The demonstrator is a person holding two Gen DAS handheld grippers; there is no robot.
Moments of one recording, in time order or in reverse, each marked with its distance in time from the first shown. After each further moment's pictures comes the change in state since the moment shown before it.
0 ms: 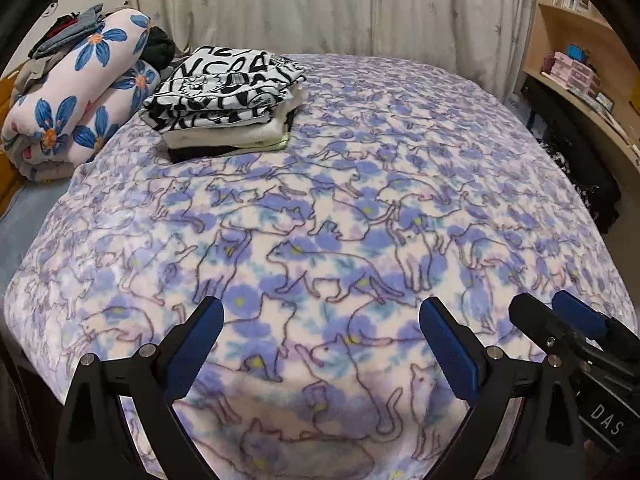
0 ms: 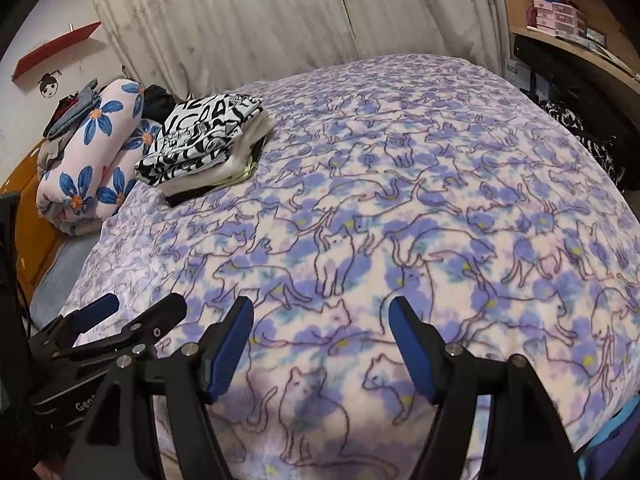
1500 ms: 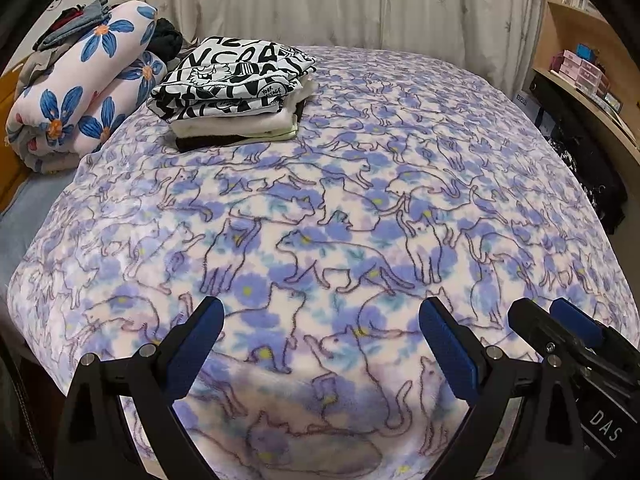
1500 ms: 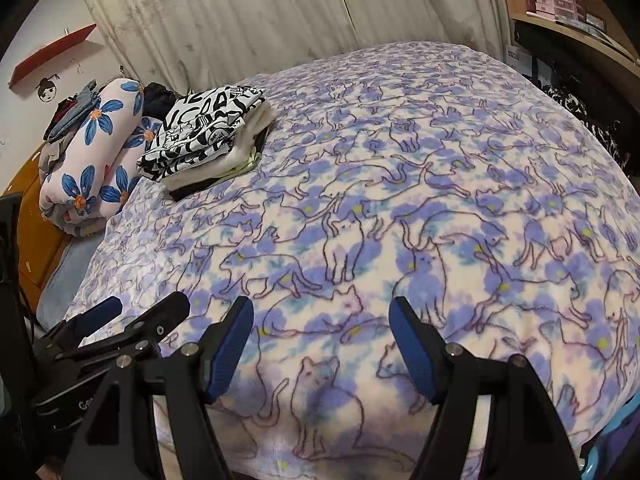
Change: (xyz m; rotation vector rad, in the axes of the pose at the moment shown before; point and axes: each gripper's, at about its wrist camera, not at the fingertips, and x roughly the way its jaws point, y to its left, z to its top) left arm 0.003 0.005 -0.002 -0.016 0.027 0.017; right arm 0.006 0.001 -0.004 0.028 0.031 0.026
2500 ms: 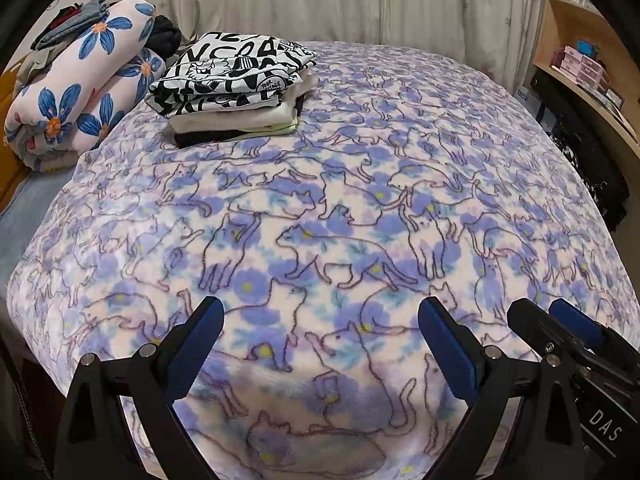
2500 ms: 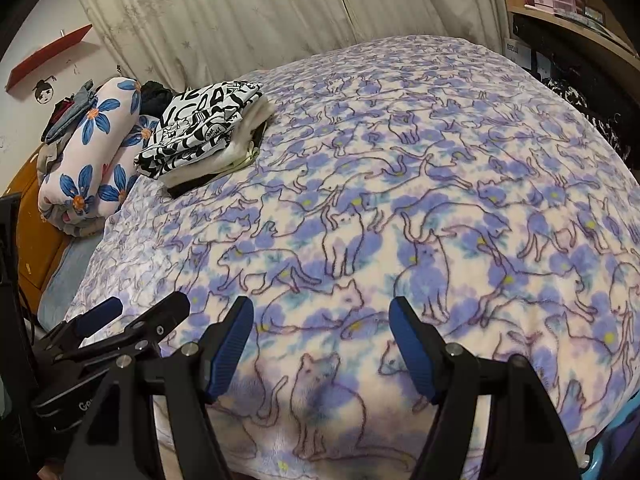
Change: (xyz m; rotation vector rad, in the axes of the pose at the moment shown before) left arm 0.006 0.003 -0.003 0.003 0.011 -0.003; right arm 0.006 0.000 -0.004 0.006 0.008 -0.005
